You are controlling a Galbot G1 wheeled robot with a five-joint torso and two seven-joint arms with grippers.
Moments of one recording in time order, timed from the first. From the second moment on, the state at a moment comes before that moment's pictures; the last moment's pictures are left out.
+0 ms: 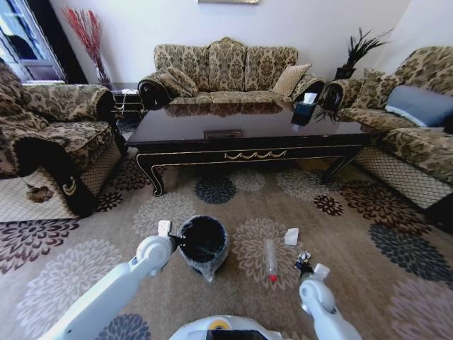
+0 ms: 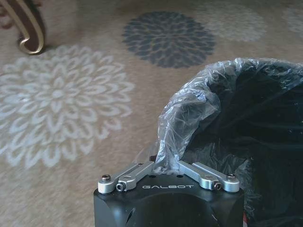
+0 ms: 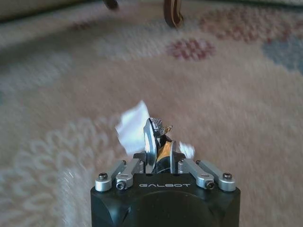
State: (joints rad) left arm 0.86 -0.88 0.12 -1.98 -1.37 0.71 -0.89; right arm -1.49 1.20 0.61 1.81 0.78 -0.28 0.53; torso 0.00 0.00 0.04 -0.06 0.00
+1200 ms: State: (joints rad) left arm 0.53 -1.06 0.50 -1.87 -1.42 0.71 -0.94; right arm -1.83 0.97 0.74 2.17 0.39 0.25 -0.27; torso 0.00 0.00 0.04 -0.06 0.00
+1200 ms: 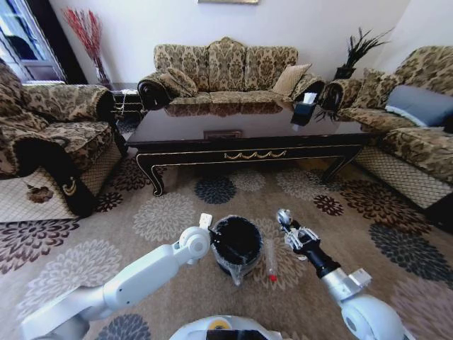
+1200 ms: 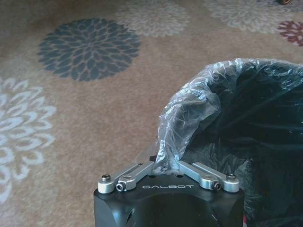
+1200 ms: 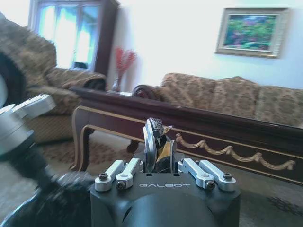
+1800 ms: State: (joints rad) left arm 0.54 -1.08 0.56 -1.88 -1.42 0.70 -0.94; right arm -1.84 0.99 0.68 2.14 0.19 0.30 -0.38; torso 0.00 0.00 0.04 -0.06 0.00
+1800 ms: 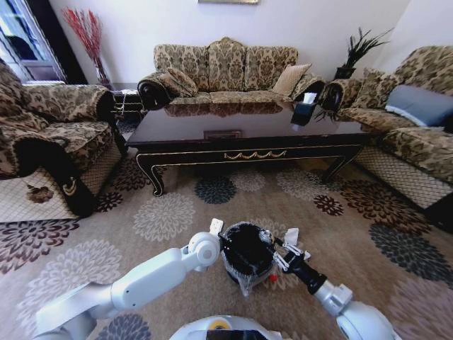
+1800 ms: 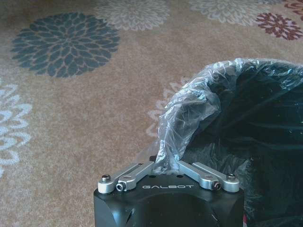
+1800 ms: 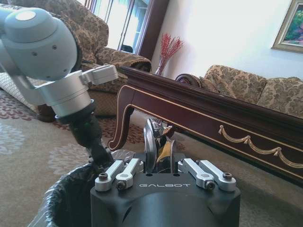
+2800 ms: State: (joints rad) left arm 0.69 -1.02 0.44 -1.90 -1.34 0.68 -0.93; right arm -1.81 1.06 0.69 2.11 0.23 0.30 -0.27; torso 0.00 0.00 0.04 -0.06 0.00
